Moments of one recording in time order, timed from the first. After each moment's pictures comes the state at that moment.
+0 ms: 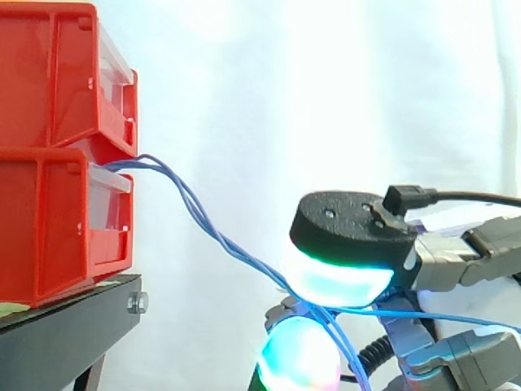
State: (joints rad) arm 0.27 -2.32 -1.19 -2.93 -1.15 -0.21
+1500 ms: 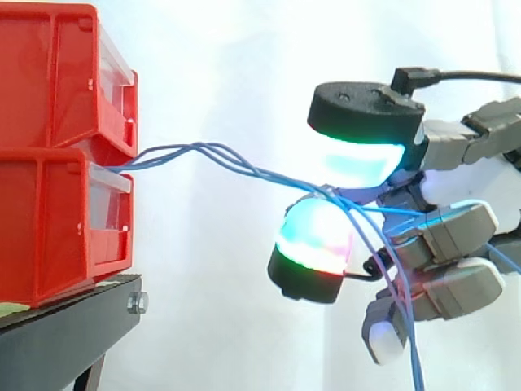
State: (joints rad) arm 0.25 -2.26 -1.09 -3.16 -1.15 -0.21
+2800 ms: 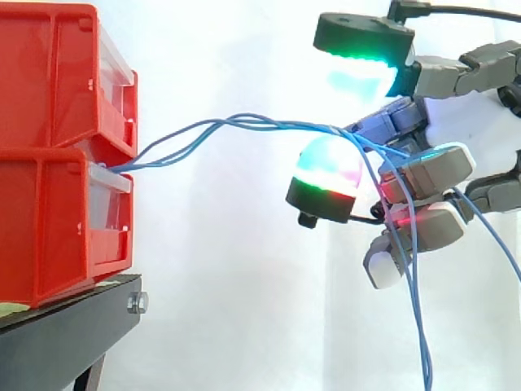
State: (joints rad) arm 0.22 -2.21 -1.07 -3.21 -1.16 -0.23
